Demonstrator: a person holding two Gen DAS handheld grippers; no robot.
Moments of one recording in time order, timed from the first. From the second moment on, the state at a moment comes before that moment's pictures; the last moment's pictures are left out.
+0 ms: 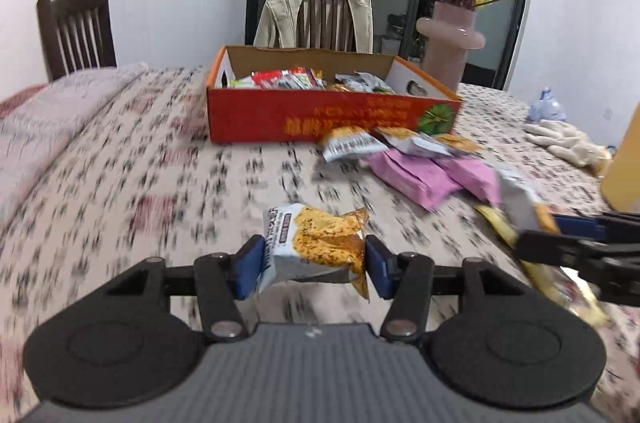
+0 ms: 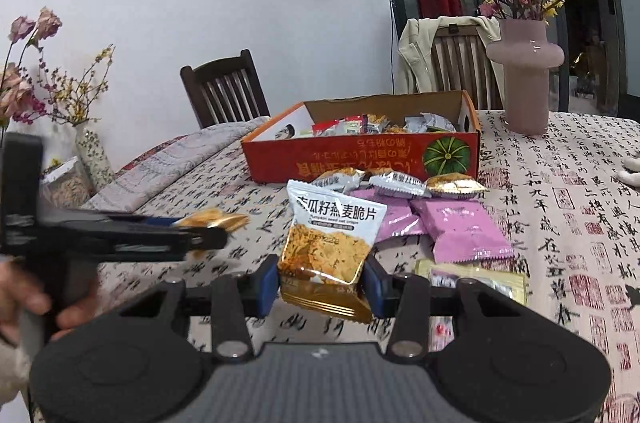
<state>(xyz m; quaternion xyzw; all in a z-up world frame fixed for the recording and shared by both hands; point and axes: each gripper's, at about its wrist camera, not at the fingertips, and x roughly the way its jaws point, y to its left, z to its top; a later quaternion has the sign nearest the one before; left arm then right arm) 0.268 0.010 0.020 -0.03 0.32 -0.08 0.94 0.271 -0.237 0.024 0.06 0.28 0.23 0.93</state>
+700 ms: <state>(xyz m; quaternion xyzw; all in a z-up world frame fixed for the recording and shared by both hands) 0.183 0.008 0.024 -0.03 0.31 -0.10 0.94 0.177 -0.236 0.006 0.03 0.28 0.21 0.94</state>
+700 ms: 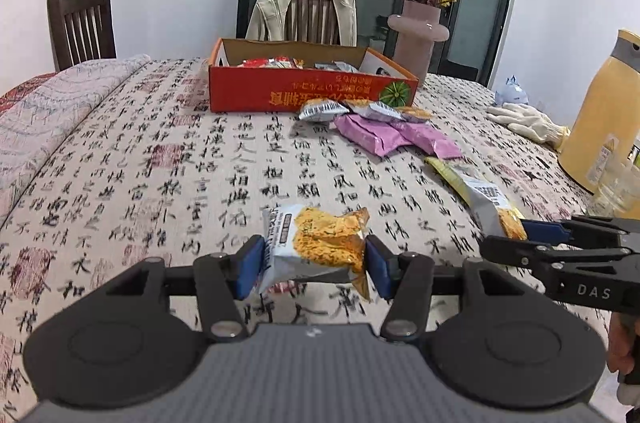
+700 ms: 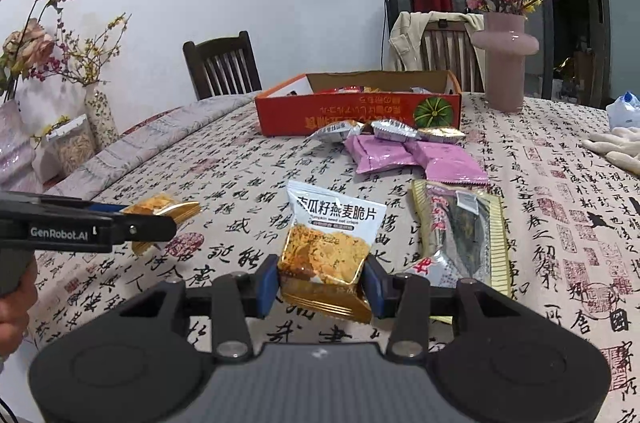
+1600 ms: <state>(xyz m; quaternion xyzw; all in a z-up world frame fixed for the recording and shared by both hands) 0.511 0.041 0.057 -0.05 0.30 -0.09 0.95 0.456 -0.218 0.083 0.00 0.25 0.22 0.94</state>
